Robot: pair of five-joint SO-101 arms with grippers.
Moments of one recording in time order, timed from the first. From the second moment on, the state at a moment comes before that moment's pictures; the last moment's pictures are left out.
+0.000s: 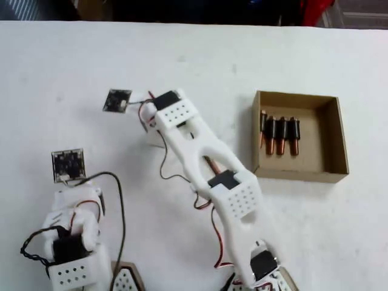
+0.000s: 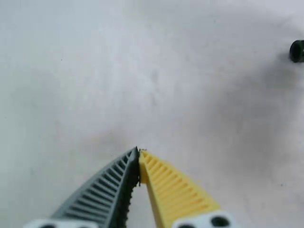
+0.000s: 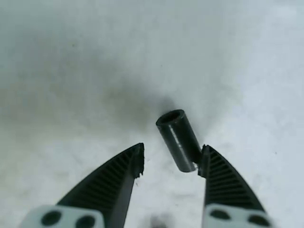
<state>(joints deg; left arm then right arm) -21.5 -103.7 97.1 62.2 -2.8 -35.6 42.1 -30.9 72.2 47.3</state>
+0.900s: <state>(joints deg) -21.5 -103.7 97.1 62.2 -2.8 -35.4 45.8 -37.7 74.6 38.3</state>
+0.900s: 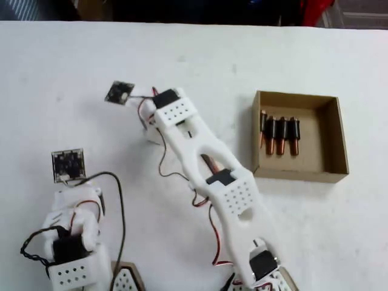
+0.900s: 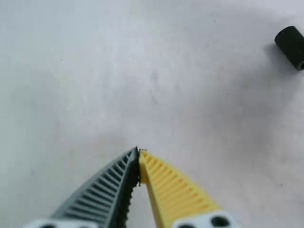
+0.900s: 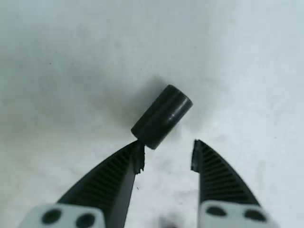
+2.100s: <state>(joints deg) -21.5 -103.7 97.1 62.2 -2.8 -39.0 52.7 -47.3 74.2 23.5</state>
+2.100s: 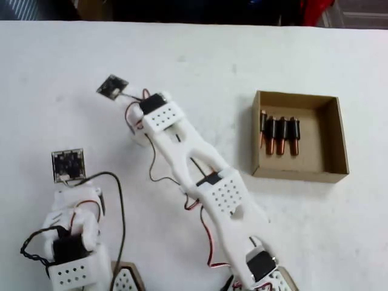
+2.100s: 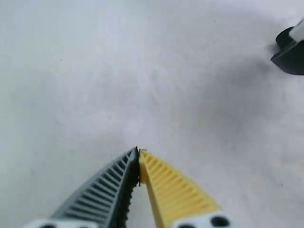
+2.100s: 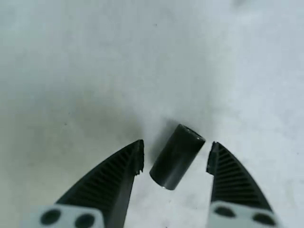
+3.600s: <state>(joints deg) -21.5 -103.7 97.1 62.2 -2.8 -34.3 50.2 -49.4 93.5 23.6</state>
